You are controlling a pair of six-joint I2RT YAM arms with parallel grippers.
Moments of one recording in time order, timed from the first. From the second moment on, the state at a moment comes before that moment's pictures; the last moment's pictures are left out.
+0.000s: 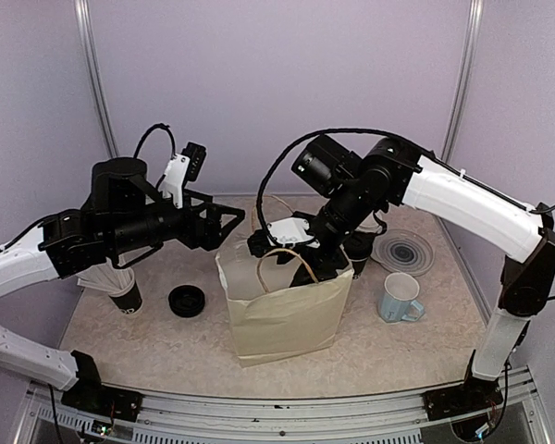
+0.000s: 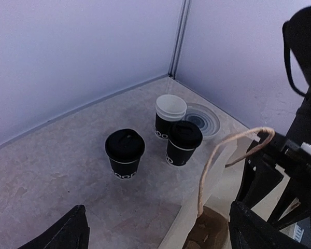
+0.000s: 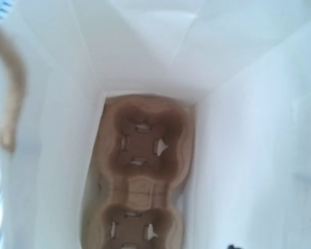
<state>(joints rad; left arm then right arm) -0.94 1.11 1.09 -0.23 -0.16 -0.18 1.01 1.79 1.92 -1.19 -0.34 -0.87</state>
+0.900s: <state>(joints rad) -0.93 1.46 1.37 -0.16 0.32 -0.04 0.58 1.47 1.85 -1.08 -0.56 -0.91</state>
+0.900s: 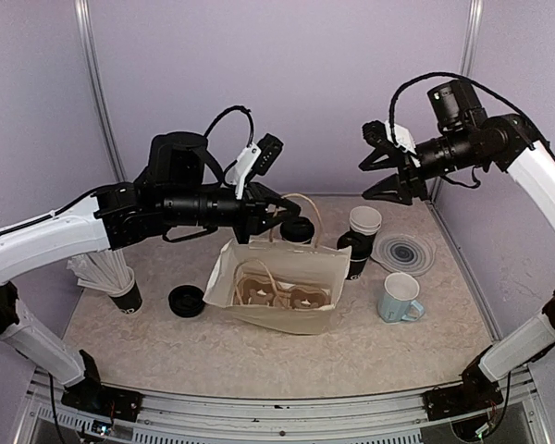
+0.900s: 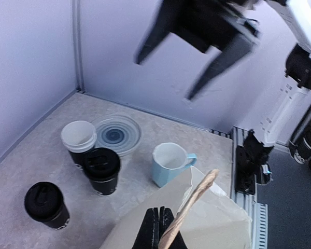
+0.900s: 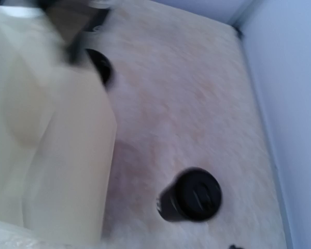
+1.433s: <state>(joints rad) -1.36 1.33 1.20 -0.22 0.04 -0.06 0.45 1.41 1.57 -0.94 -0.63 -0.83</state>
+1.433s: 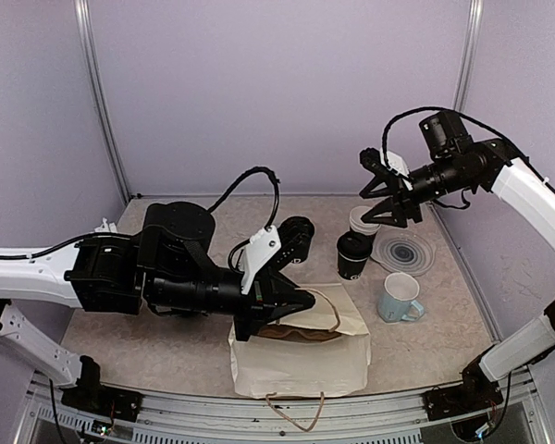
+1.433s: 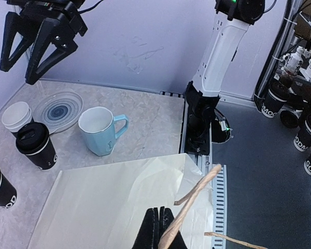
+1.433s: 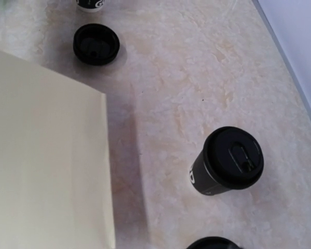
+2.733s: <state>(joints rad) -0.81 1.56 1.59 -0.49 0.18 -0.17 0.36 1.89 1.86 -1.20 -0.28 -0.82</state>
